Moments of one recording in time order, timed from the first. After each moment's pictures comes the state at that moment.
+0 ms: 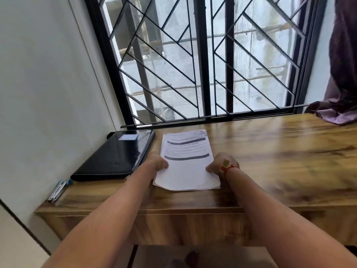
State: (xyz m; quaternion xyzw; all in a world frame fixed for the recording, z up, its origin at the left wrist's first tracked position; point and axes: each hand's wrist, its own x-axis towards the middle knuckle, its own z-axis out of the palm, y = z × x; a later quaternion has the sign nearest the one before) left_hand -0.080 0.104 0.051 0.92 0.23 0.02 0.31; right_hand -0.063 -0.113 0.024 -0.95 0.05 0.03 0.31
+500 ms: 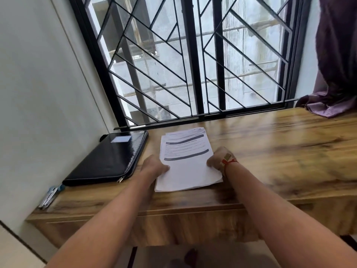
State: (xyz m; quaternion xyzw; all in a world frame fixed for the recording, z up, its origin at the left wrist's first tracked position) left_hand -0.087 0.087 0.039 0.94 0.21 0.02 0.25; right_hand -0.050 -0.138 0.024 -0.90 0.07 0.04 0.42
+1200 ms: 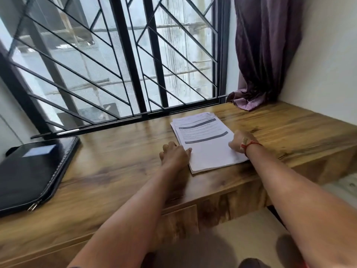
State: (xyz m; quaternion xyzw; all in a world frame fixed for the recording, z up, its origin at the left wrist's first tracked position) left_hand -0.028 -0.158 0.007 0.99 -0.07 0.00 0.14; right_hand -0.048 -0.386 0.034 -0.96 0.19 -0.05 0.22
